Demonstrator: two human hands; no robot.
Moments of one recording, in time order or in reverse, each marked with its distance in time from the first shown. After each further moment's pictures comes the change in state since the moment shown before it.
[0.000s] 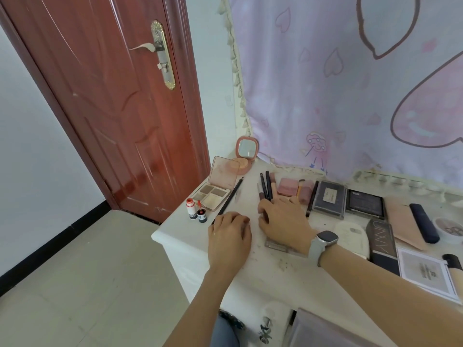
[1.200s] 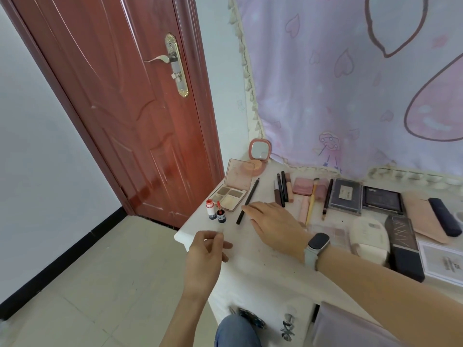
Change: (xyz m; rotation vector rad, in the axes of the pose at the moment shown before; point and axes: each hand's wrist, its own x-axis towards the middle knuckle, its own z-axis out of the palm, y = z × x) left_hand -0.041 -0.034 -0.081 -0.705 -0.005 -0.459; right_hand 0.002 -0.049 0.001 0.092 0.048 -0.300
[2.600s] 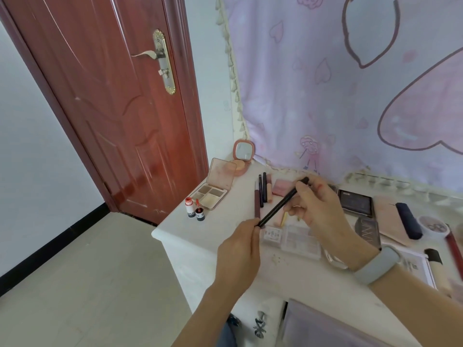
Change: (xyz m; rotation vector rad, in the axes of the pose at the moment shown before) left_hand -0.026 0.024 0.080 0.369 -0.099 0.584; right_hand -0.055 0.026 -0.092 1.488 0.569 0.609
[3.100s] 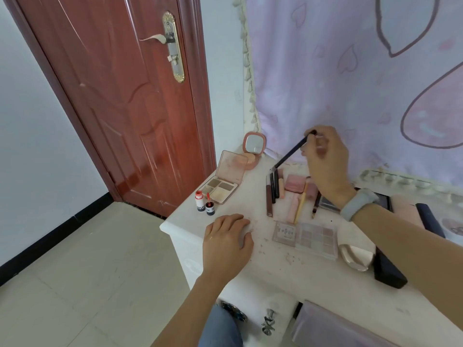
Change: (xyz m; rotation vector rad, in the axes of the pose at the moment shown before) left_hand 0.008 -0.060 -0.004 0.303 0.001 -0.003; right_hand 0.081 -0.001 0.013 -0.678 0.140 -0.615
